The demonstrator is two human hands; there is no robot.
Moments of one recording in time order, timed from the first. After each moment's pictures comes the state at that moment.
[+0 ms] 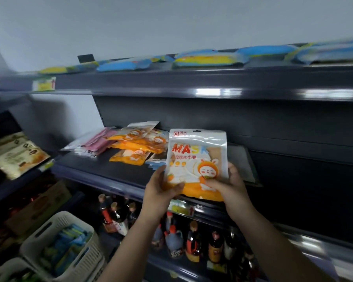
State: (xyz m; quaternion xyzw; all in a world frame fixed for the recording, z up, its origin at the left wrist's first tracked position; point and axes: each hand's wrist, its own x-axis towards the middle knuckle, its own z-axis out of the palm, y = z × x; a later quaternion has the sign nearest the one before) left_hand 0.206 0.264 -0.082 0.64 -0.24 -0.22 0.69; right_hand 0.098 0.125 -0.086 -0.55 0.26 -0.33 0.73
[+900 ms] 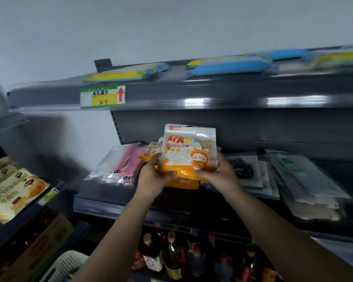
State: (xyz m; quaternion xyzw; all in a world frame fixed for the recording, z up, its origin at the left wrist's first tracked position) left_hand 0.483 0.324 -0.056 0.75 -0.37 -0.13 0.54; right_hand 0.350 0.197 -0.070 -0.67 0.34 -0.33 0.57
